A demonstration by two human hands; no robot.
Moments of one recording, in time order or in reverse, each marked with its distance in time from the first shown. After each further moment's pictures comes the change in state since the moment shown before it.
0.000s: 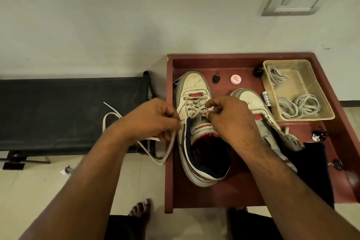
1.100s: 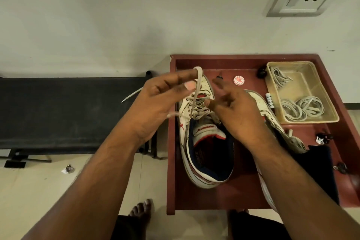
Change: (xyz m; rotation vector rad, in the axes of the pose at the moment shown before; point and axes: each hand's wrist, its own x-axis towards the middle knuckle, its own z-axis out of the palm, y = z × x) left_hand -0.007 0.026 0.011 -0.561 0.253 0.440; right_hand 0.007 0.001 -0.006 0.368 0.045 -0.164
